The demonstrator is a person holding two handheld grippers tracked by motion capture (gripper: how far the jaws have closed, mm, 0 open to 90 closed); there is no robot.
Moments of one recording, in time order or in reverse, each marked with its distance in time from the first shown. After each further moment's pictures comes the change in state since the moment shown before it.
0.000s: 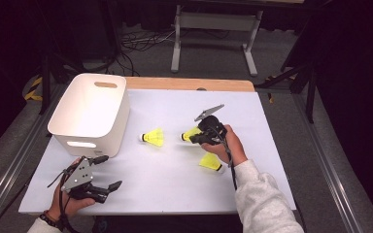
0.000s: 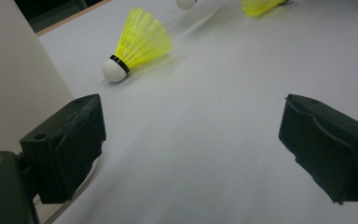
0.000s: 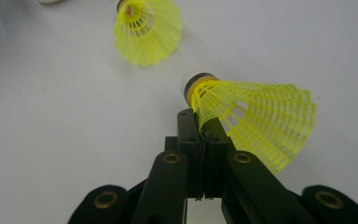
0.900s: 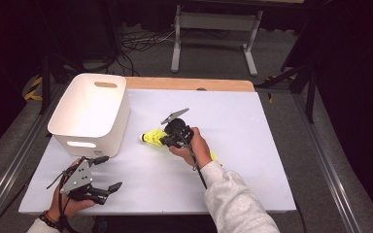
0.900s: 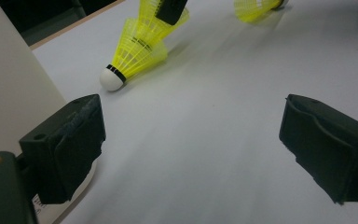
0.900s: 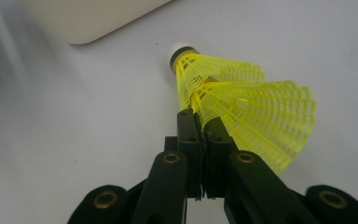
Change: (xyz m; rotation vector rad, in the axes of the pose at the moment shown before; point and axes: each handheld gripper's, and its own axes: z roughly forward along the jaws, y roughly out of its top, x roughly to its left) left arm -0.004 0.003 -0.002 -0.017 -0.008 0.027; right arm 0.056 0.042 0.062 -0.037 0.008 -0.022
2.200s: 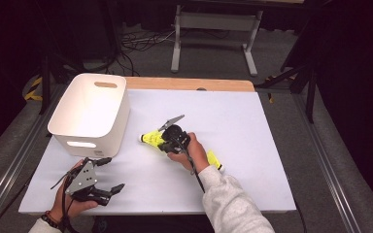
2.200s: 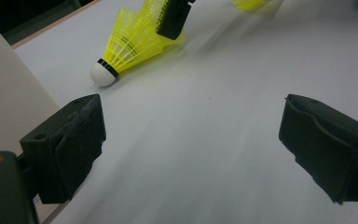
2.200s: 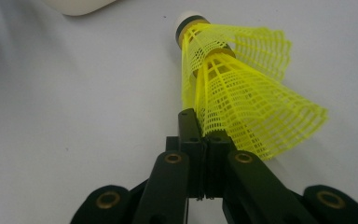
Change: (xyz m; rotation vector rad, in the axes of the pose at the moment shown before) left arm -0.004 -0.001 0.006 0.033 -0.006 0.011; right arm 0.004 -0.013 0.021 0.038 0.019 -0.029
